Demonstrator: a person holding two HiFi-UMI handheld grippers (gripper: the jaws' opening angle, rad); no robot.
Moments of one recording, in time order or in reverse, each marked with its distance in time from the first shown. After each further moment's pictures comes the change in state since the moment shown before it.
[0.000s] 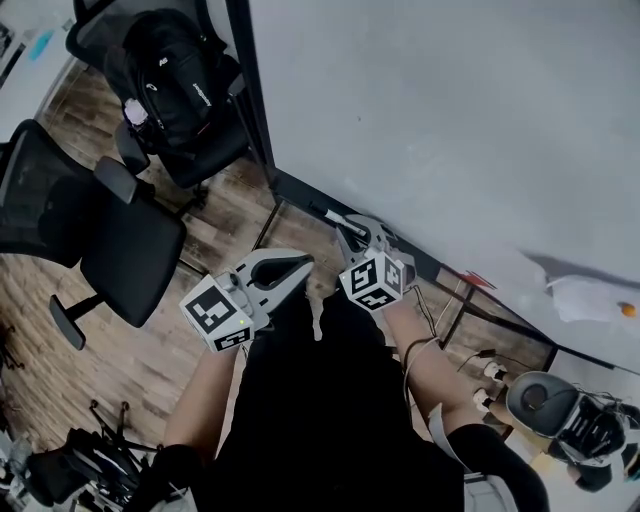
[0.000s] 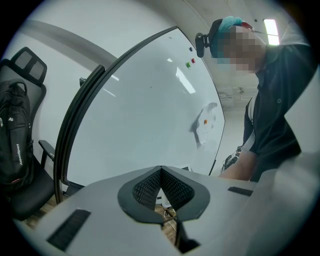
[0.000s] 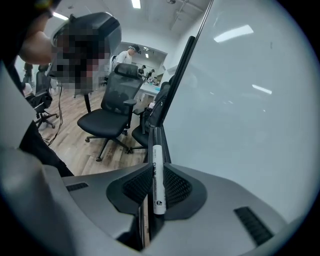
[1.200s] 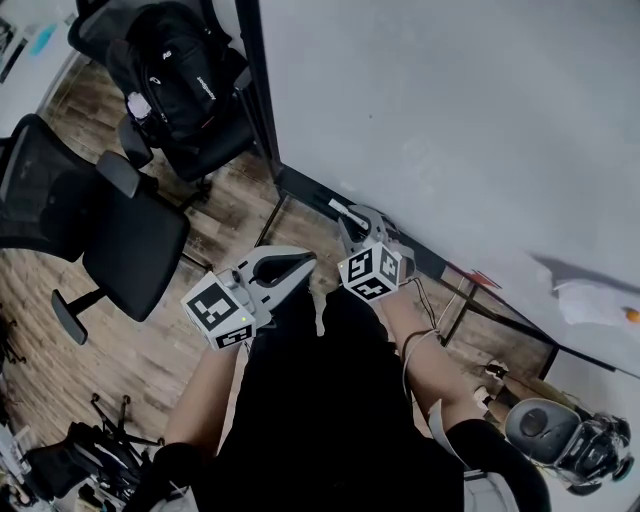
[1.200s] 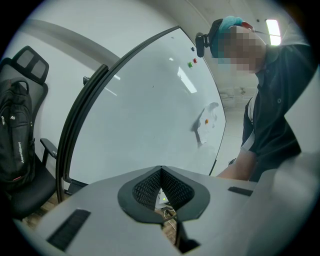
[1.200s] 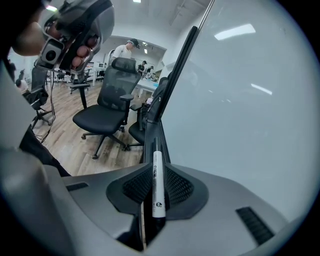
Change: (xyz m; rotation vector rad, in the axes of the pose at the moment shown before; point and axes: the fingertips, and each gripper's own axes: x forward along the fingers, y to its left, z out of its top) left arm -0.005 0.003 -0.003 -0.011 0.007 0.009; right arm 0.020 -0.003 -0.005 -0.005 0.046 -0.034
